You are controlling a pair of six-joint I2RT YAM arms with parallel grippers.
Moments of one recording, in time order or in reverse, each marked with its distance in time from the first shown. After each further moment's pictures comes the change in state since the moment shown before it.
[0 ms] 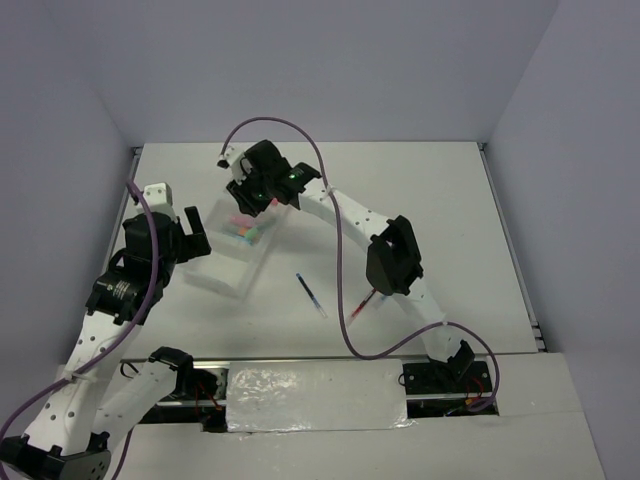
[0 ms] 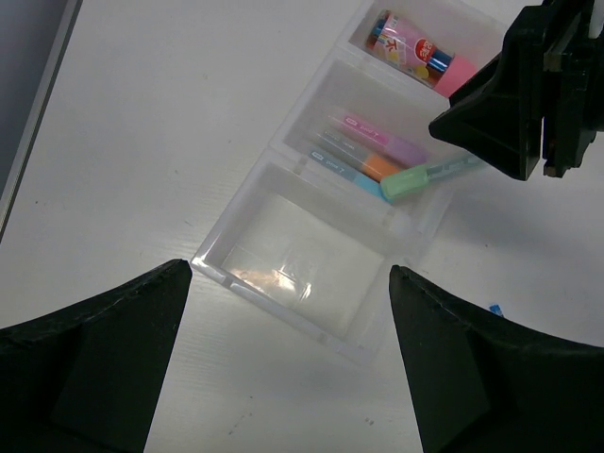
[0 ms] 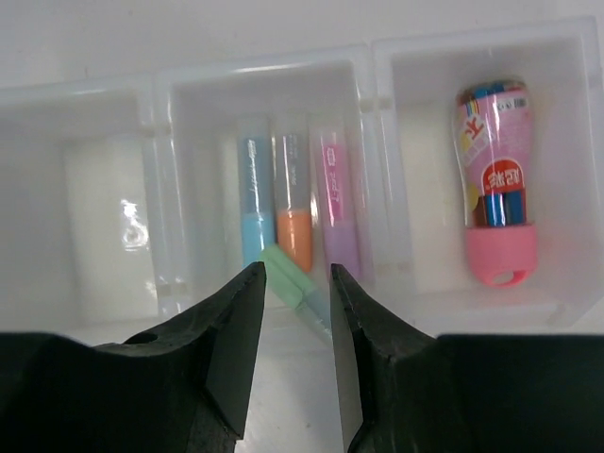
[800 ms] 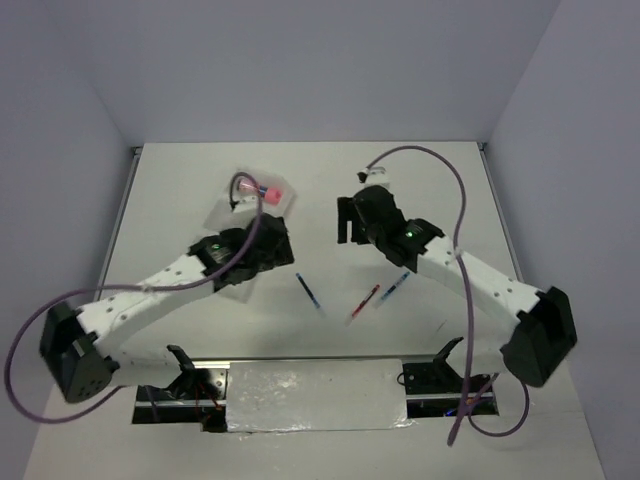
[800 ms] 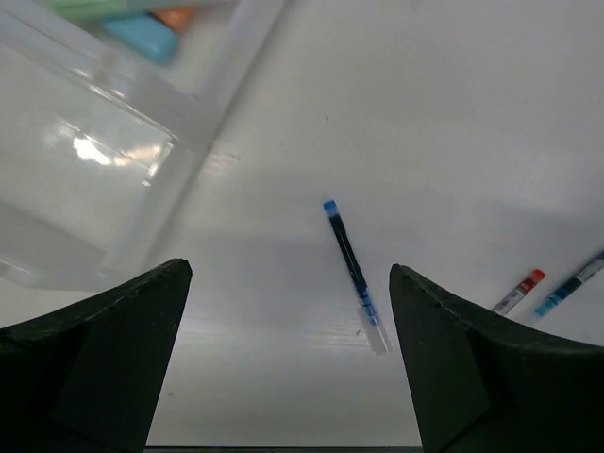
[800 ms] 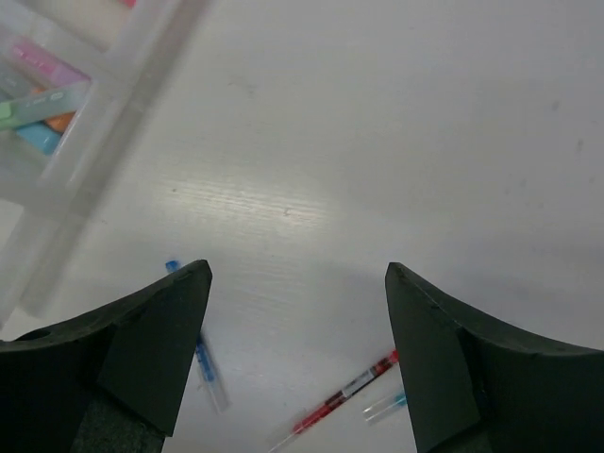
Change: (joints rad) left arm -0.510 0.454 0.103 -0.014 -0.128 -0.537; right arm -0.120 -1.036 -1.226 0.207 0.543 0.595
